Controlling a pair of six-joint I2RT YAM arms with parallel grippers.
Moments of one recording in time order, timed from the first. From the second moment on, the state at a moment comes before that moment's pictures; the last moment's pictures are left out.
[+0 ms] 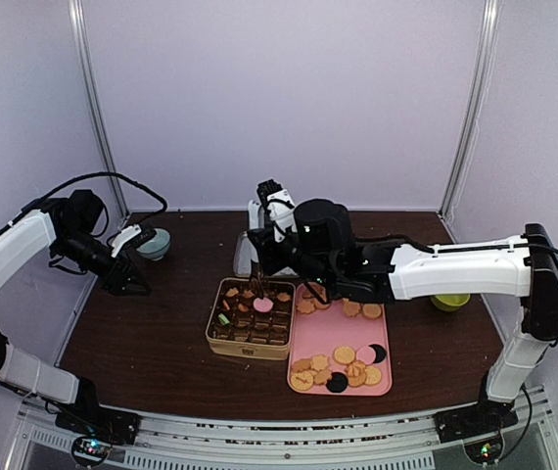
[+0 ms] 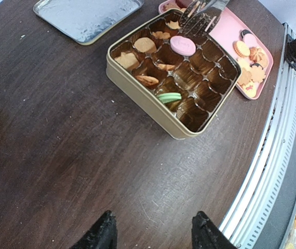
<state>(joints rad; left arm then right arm) -0.07 1.31 1.14 -1.15 0.63 0.73 1.08 1.74 1.32 0.22 0.38 0.14</state>
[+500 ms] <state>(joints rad) -0.07 1.31 1.14 -1.15 0.63 0.74 1.07 1.76 1.30 0.24 0.37 0.16</state>
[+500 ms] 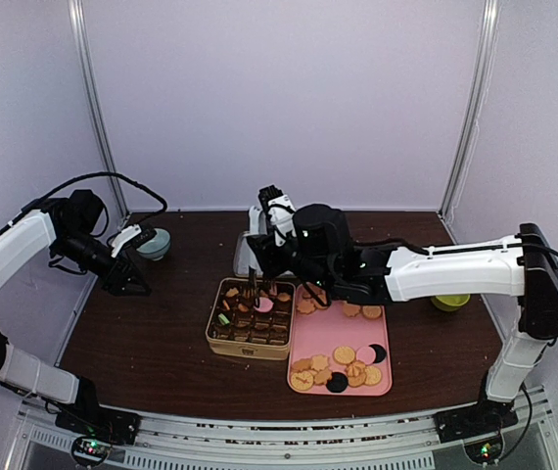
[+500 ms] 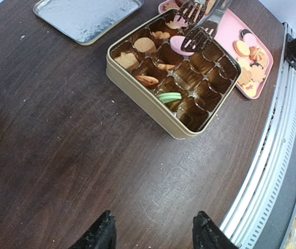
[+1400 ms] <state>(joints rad) -0.07 1.30 1.14 -1.16 0.63 0.74 1.13 1.81 1.30 0.25 0.39 0.08</state>
